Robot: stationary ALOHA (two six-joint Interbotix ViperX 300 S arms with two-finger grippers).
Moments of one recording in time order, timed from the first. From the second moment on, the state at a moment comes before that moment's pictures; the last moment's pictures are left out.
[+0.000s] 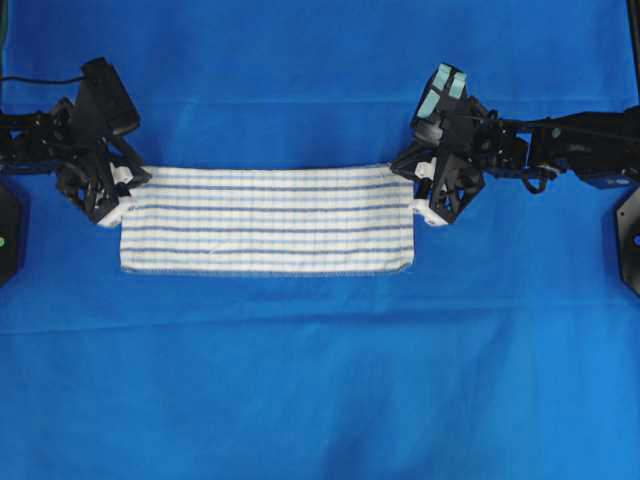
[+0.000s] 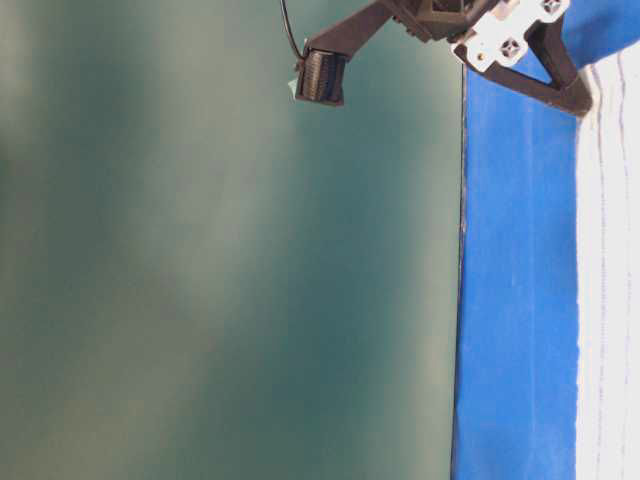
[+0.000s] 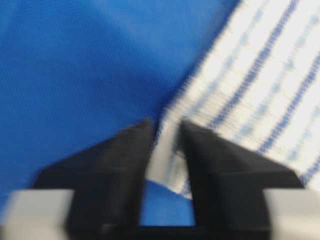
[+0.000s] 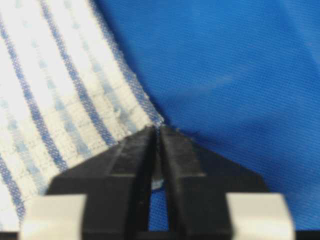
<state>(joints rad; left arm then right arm) 0.37 -0.22 1.18 -0.03 0.10 -0.13 -0.28 0.10 0.89 -0.07 -0.15 0.22</state>
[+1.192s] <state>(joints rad) 0.23 -0.80 1.13 -0.03 0.37 -0.19 -0.22 -0.41 0.86 -0.08 0.19 0.24</state>
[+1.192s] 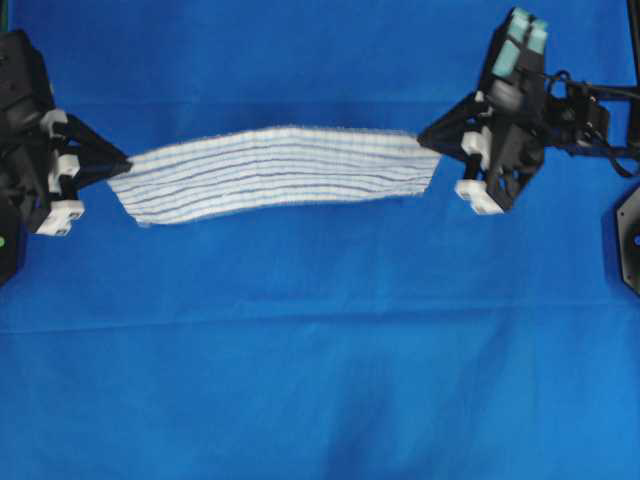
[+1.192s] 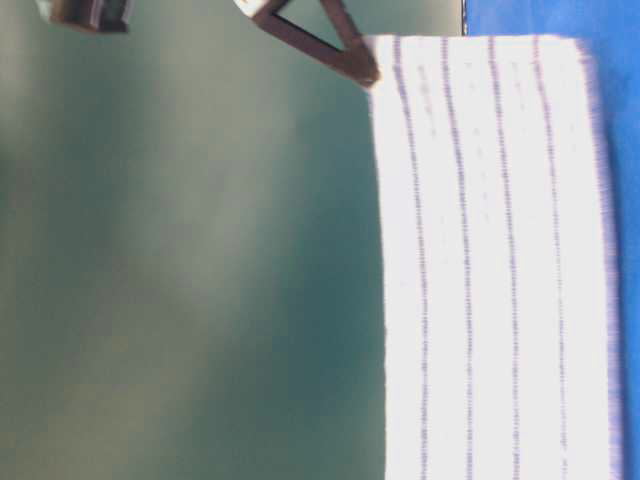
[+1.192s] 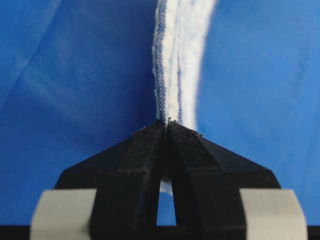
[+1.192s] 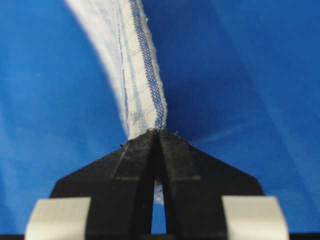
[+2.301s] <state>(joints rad) -0.14 -0.27 0.81 -0.03 0.02 -0.23 -0.47 -0.21 0.67 -0.15 0.17 0.23</state>
